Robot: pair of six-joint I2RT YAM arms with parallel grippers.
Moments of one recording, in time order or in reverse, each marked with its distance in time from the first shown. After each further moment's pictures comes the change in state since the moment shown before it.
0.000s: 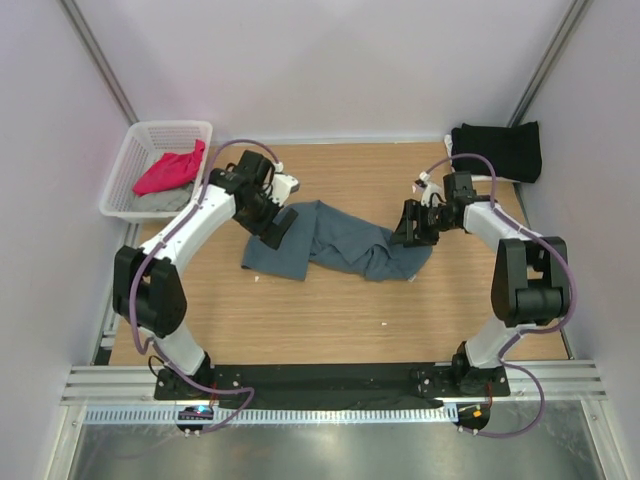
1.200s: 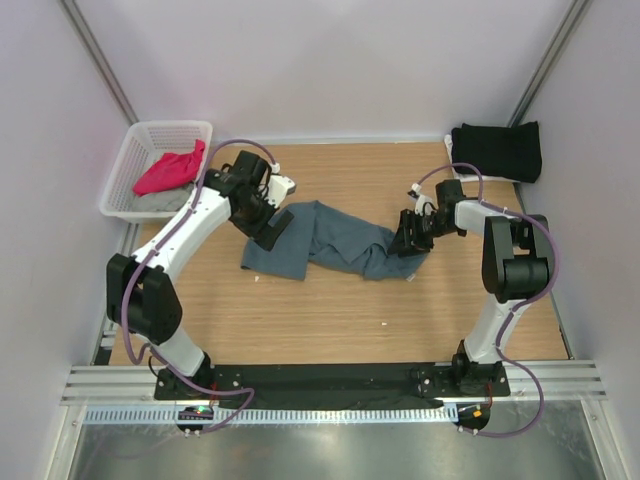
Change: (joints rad) left arm -0.004 -0.040 0.017 -0.052 -0.047 0.025; right arm -0.002 0.203 0.026 0.016 -0.041 -0.062
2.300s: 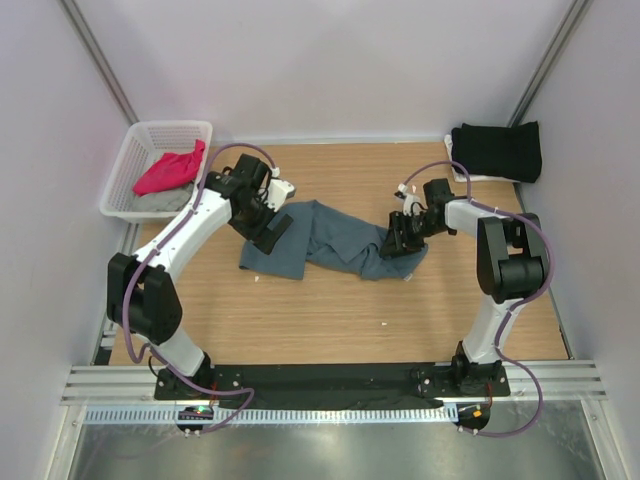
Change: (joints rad) left arm 0.000 0.000 -0.032 0.002 -0.010 0.000; right arm 0.071 0.005 0.016 -0.002 -0.005 -0.048
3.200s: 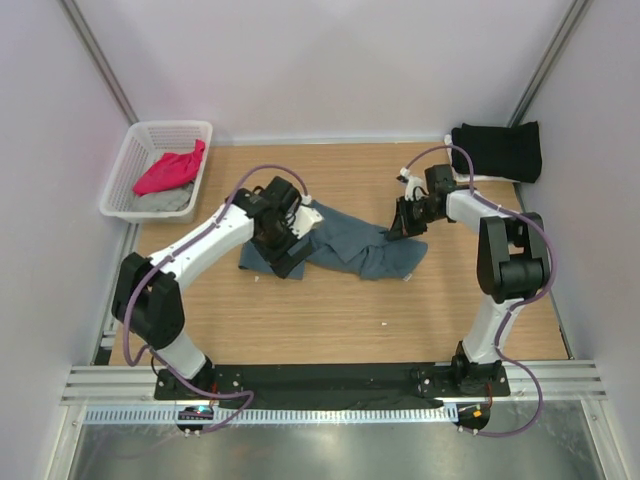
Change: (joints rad) left arm -0.150 -0.010 -0.085 -0.002 0.002 0.013; right arm 0.001 0.008 0.091 0.007 0.109 -0.010
